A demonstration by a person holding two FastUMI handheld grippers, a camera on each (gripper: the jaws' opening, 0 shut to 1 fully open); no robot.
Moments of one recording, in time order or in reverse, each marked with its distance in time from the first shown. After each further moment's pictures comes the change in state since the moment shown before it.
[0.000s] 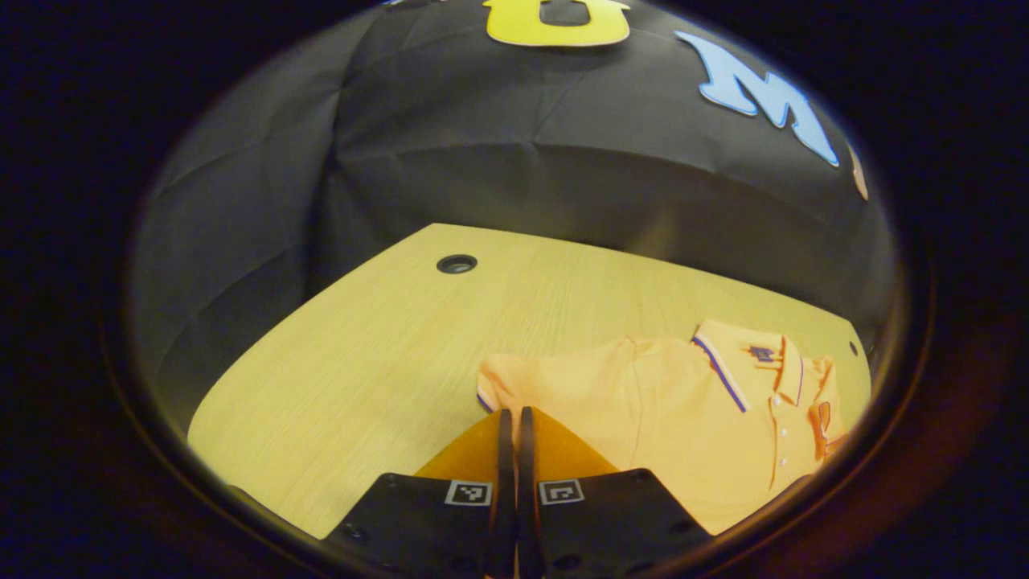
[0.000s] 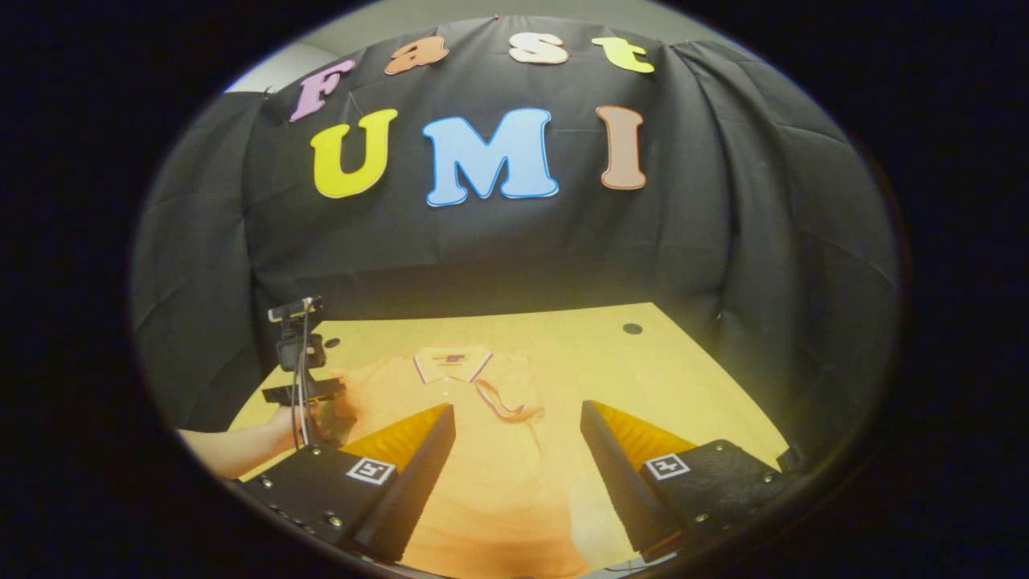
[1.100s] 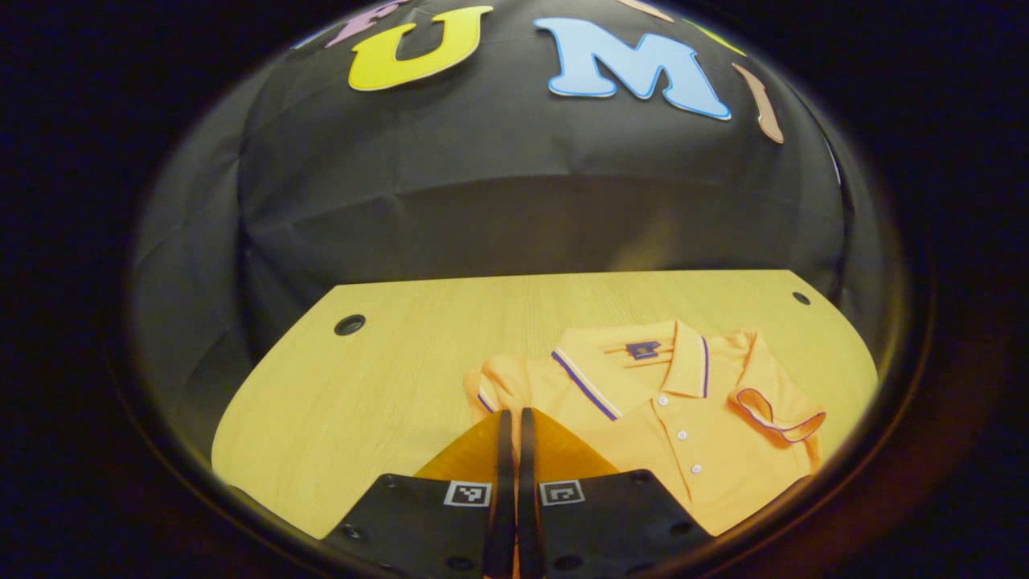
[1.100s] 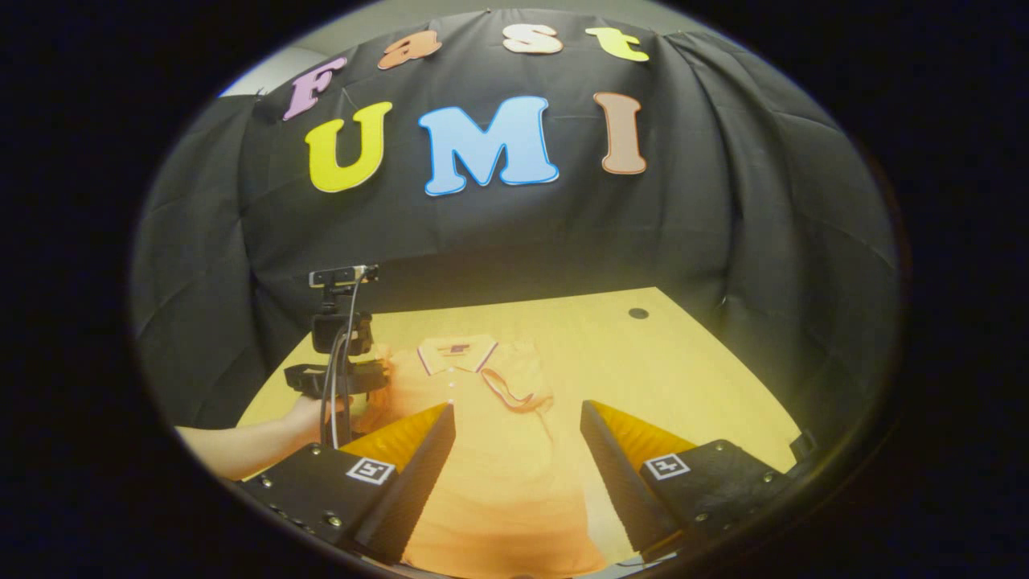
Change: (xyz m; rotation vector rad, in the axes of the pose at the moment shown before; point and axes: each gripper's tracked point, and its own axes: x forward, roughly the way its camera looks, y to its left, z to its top) left arm -0.024 -0.135 -0.014 0.282 0.004 -0.206; right arm 0.011 0.018 -0.014 0.033 0.037 0.021
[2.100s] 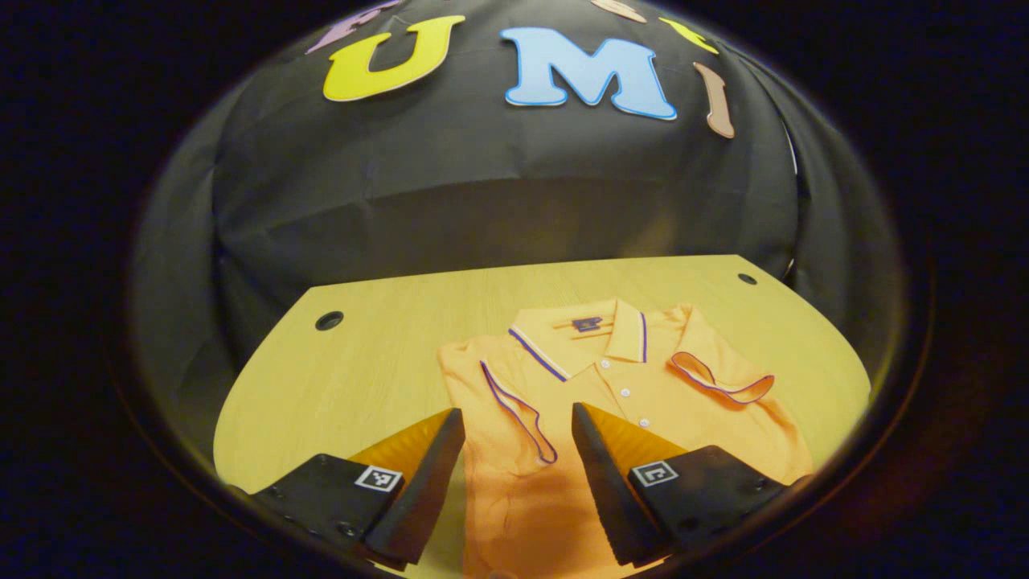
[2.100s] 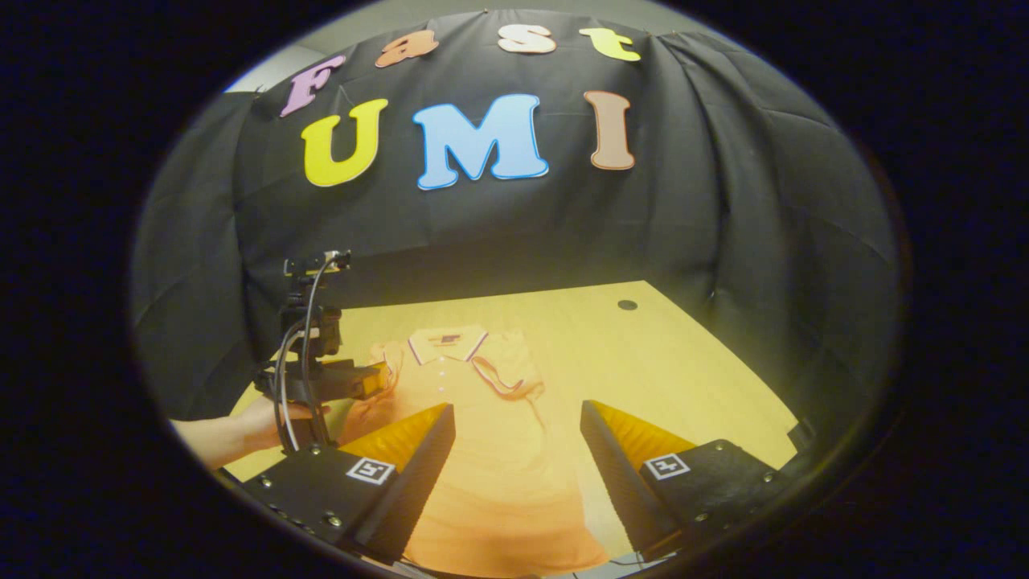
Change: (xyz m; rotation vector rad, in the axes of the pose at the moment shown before) left arm -0.092 -0.015 -0.009 0.039 -0.037 -0.125; right arm -0.015 -0.010 -0.029 -0.016 -0.001 -0.030
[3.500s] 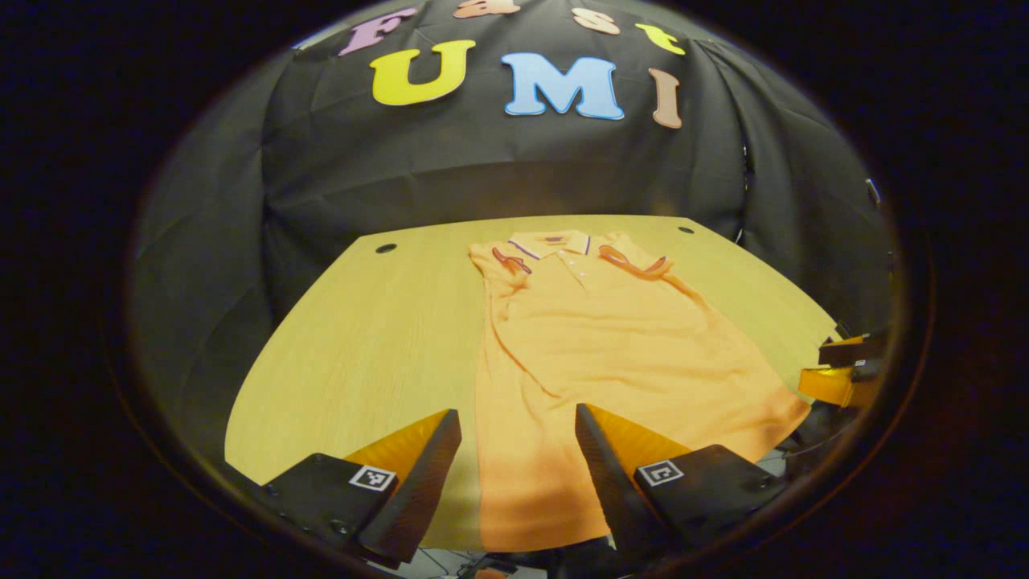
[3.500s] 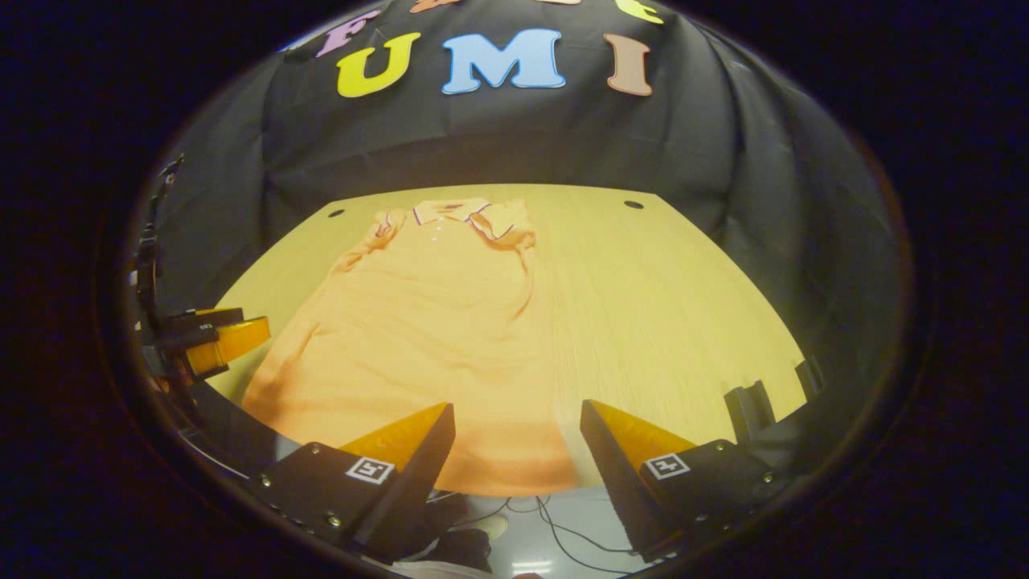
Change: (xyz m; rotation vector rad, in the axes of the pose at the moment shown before) left arm -0.253 -0.004 -0.175 -0.001 0.085 -0.013; right arm -0.039 -0.040 -0.182 -0.103 0.306 0.051
